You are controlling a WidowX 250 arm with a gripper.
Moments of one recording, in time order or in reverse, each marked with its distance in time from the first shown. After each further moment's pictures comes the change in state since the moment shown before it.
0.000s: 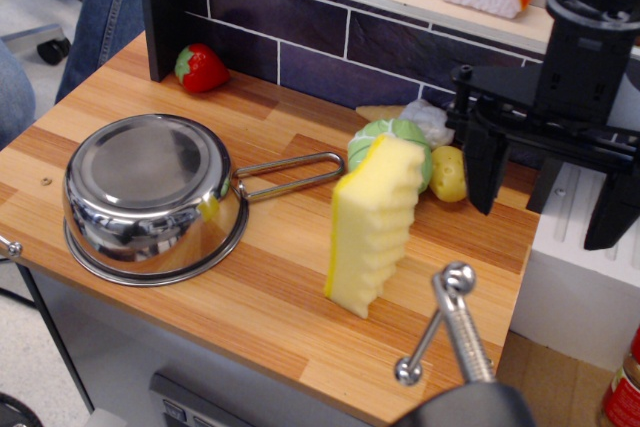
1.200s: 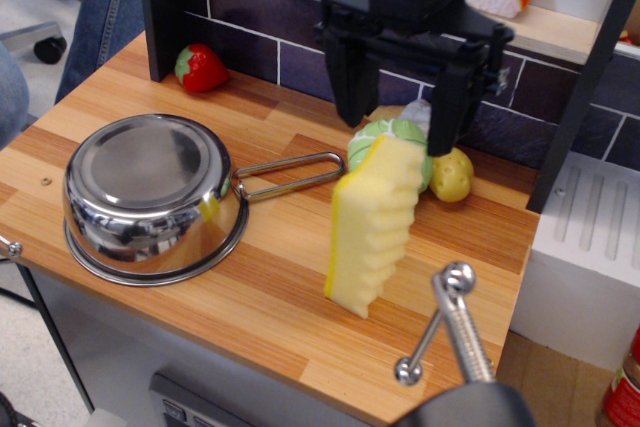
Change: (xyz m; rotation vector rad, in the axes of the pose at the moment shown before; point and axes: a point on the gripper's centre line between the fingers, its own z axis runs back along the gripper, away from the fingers) arm 0.020 0.082 0.007 -0.048 0.047 -0.138
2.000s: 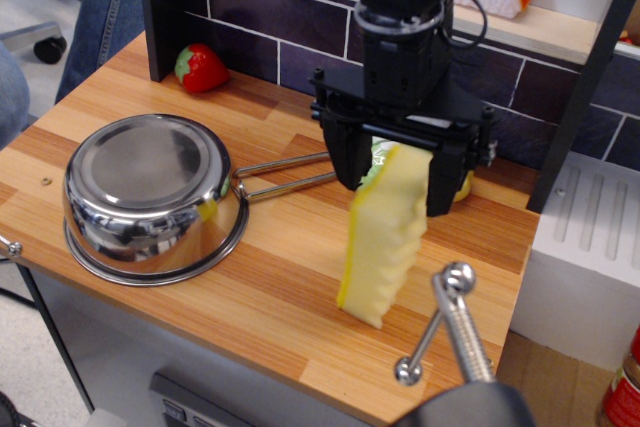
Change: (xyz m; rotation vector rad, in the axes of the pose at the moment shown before) arm 0.001 0.001 -0.040 0.014 -0.064 0.116
